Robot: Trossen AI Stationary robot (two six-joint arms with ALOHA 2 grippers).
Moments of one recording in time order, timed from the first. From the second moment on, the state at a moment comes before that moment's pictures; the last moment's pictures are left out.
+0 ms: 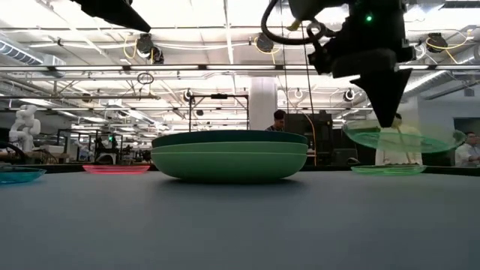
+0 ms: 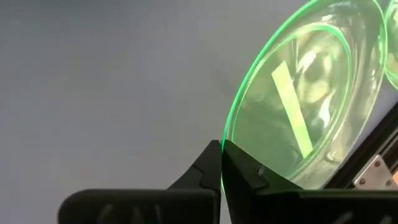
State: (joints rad) left arm -0.22 0.88 0.84 -0.52 -0.42 0.12; right arm 0.27 1.82 1.36 -1.40 0.19 1.08
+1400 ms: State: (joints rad) left arm -0.22 0.88 0.84 -0.52 -0.42 0.13; right arm 0.16 1.83 1.52 -0.82 0.37 0.04
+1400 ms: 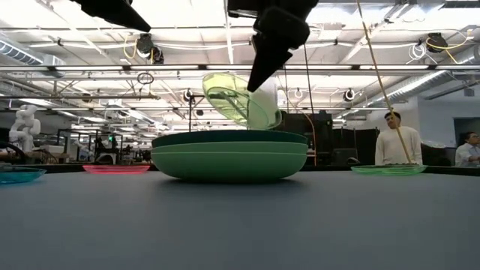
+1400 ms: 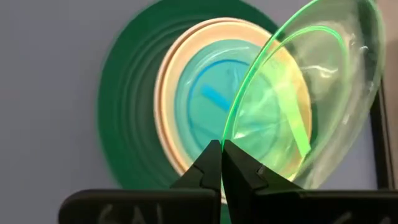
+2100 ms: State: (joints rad) left arm -0.22 0.88 0.84 -0.52 -0.42 0.12; right arm 0.12 1.83 1.52 -0.79 0.37 -0.04
